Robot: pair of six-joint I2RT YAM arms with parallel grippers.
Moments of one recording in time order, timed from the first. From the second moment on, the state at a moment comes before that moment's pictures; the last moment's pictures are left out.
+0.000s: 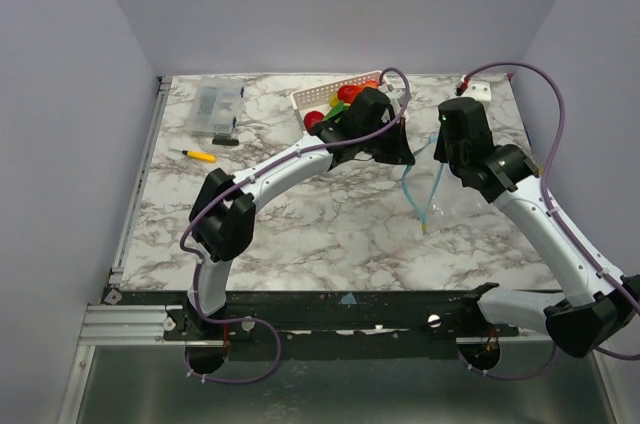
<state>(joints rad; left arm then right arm) -0.82 1.98 1.76 -0.30 0.37 -0.61 0.49 1.19 1.28 -0.73 0.62 0.36</state>
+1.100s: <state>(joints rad) -0.79 2.01 1.63 -0.18 0.48 -0.81 0.48 1.25 1.05 -0.82 0.48 0.62</state>
